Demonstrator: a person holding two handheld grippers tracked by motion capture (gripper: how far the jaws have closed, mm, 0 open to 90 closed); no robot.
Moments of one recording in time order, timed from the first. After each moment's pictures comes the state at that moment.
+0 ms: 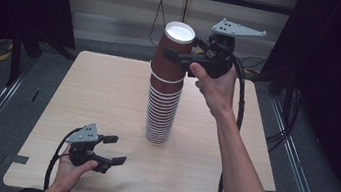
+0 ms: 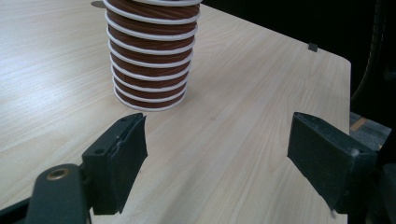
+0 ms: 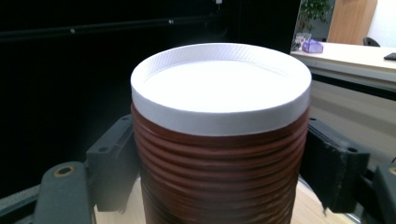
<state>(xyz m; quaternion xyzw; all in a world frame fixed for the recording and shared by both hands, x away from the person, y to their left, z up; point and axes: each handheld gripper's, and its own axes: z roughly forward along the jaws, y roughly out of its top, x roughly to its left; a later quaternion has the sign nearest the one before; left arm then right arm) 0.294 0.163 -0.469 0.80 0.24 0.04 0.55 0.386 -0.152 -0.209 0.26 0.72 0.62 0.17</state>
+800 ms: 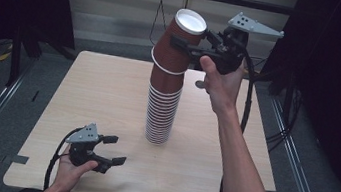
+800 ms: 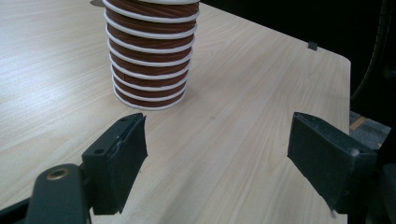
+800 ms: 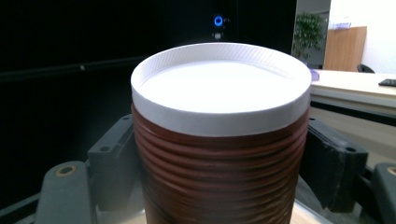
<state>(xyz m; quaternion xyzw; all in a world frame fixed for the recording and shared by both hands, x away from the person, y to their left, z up) 0.295 0.164 -0.469 0.80 0.24 0.04 0.55 0.377 -0.163 -0.192 0.25 0.67 0.67 0.17</state>
